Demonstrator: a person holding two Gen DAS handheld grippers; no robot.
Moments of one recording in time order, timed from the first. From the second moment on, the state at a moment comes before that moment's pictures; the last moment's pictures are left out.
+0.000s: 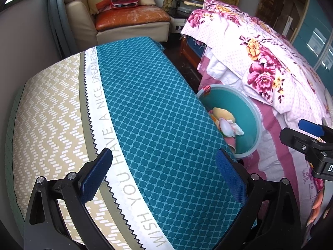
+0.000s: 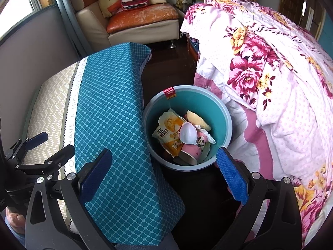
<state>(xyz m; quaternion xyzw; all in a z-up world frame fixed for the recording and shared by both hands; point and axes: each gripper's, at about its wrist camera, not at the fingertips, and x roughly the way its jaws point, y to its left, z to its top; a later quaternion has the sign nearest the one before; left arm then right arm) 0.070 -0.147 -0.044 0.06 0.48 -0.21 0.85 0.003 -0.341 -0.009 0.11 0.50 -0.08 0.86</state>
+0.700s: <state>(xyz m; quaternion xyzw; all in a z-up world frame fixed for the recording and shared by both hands) 0.082 -0.140 -0.069 0.07 0.51 -0.19 0.83 0.014 -0.343 -0.035 0.11 0.51 -0.08 0.85</state>
